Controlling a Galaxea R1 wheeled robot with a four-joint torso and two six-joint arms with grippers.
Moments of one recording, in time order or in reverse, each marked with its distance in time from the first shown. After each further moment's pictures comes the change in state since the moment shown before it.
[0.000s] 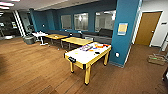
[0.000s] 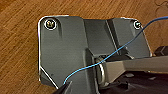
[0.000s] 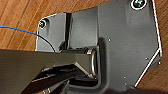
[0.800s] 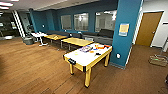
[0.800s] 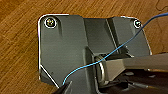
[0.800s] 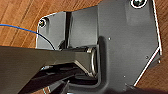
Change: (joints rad) left arm 0.003 0.000 0.000 0.000 0.000 0.000; right arm -0.003 0.000 0.000 0.000 -0.001 0.000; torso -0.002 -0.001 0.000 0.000
